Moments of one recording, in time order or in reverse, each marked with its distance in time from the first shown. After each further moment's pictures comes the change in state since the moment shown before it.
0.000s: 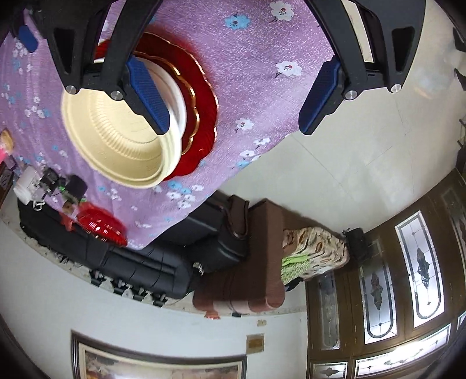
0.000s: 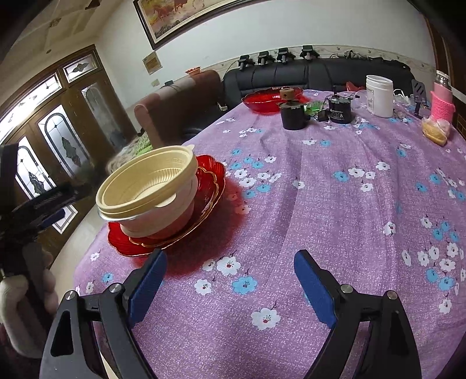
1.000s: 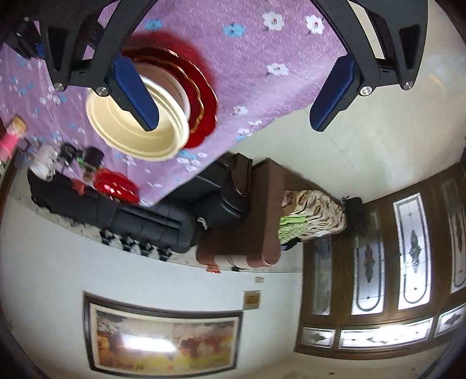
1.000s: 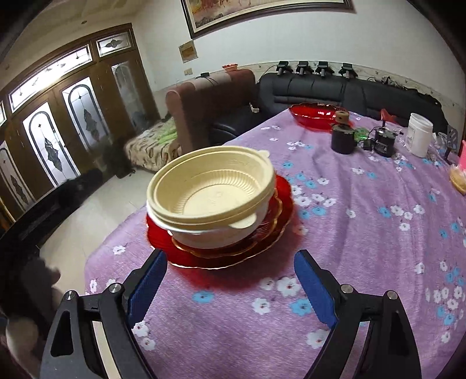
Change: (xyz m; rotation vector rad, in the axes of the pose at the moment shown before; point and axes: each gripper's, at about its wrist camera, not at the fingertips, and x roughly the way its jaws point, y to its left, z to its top) left arm -0.066 0.011 -0.027 -0.018 -0.246 -0.043; right arm 0.016 0.077 0.006 -0.170 0.016 0.056
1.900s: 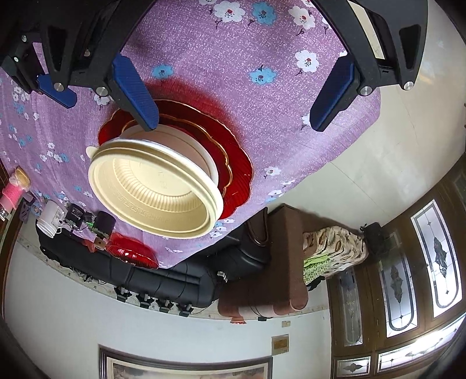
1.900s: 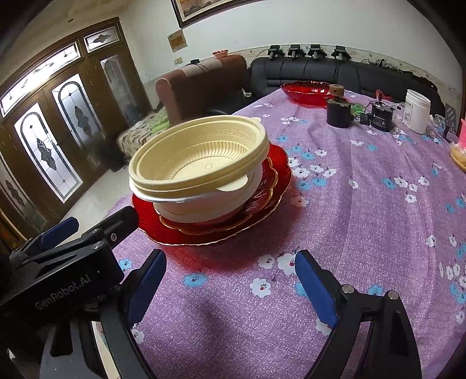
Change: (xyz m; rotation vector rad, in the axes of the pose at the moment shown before) left arm 0.031 -0.027 -0.037 0.094 0.256 -0.053; right arm 0.018 -0.011 -0.016 0.042 0.062 -0.025
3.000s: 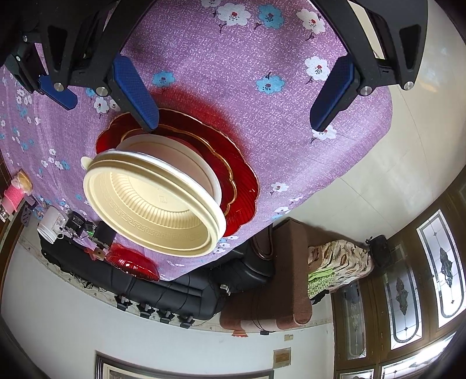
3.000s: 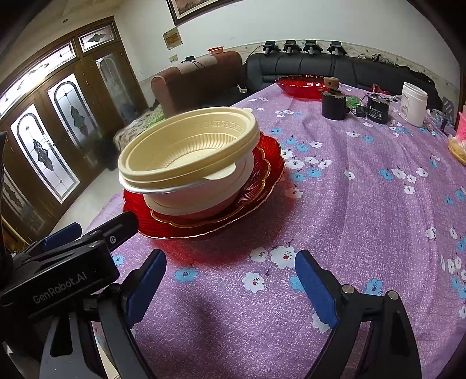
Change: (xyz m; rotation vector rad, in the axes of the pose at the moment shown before) left arm 0.015 -0.003 -0.002 -0.016 0.068 -0.028; right arm 0.004 -0.007 -0.005 0.016 0.016 -0.009
